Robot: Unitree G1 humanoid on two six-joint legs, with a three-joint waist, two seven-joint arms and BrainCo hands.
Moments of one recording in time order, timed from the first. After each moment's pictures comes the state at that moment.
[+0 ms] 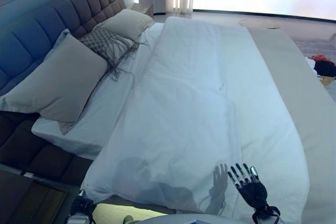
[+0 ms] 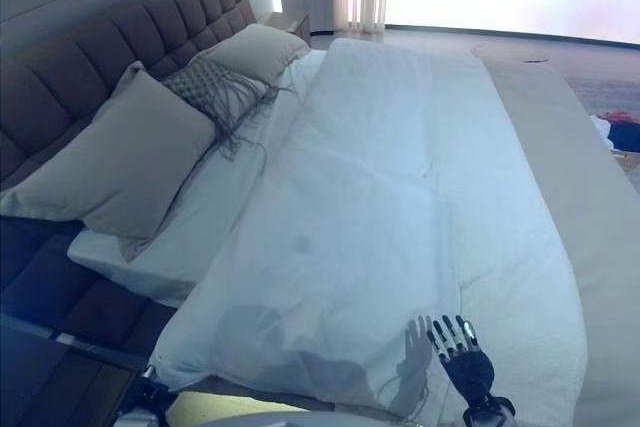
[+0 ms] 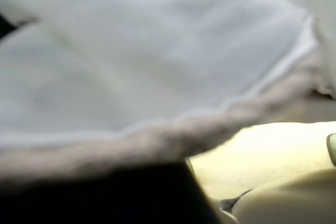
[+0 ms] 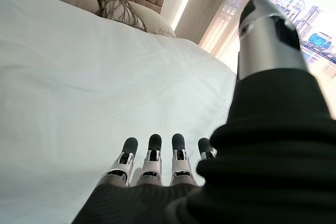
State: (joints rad) left arm 0.07 0.27 0.53 1.10 -1.07 0.12 -0.17; right arm 0.32 -0.33 -0.03 0.55 1.26 0.06 0.40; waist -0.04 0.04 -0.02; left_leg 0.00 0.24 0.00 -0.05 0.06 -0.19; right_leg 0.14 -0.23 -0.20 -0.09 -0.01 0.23
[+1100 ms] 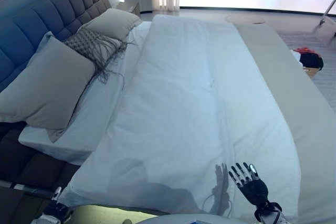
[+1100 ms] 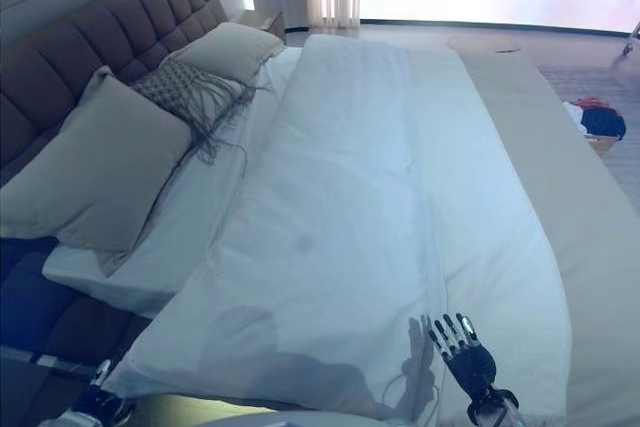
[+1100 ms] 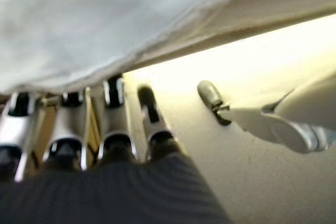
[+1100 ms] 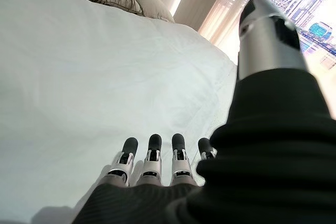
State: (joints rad) left arm -0.01 0.53 0.58 1.28 -0.82 0.25 0.00; right arm 0.30 -0.37 -0.02 0.55 1.23 0.09 0.36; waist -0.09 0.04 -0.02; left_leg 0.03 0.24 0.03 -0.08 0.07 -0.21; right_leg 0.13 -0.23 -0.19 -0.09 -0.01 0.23
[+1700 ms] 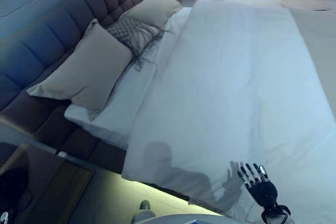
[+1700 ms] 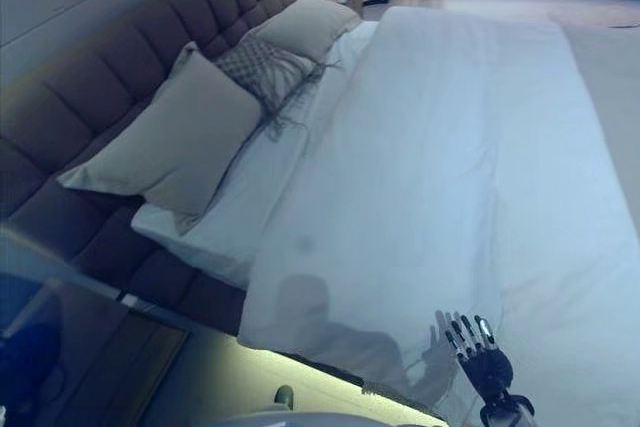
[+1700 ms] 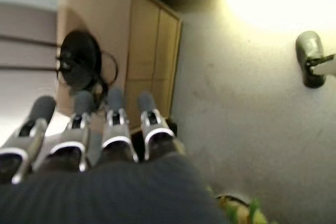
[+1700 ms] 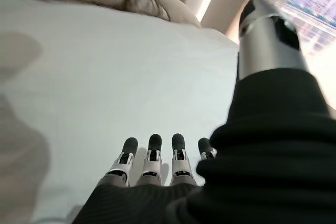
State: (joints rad) left arm 0.28 0.56 0.69 1.09 -0.96 0.14 -0.11; right arm 0.33 -0.36 -0.11 0.53 1.23 0.08 0.37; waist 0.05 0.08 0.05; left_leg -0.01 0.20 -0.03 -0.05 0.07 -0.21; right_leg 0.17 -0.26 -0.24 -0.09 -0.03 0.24
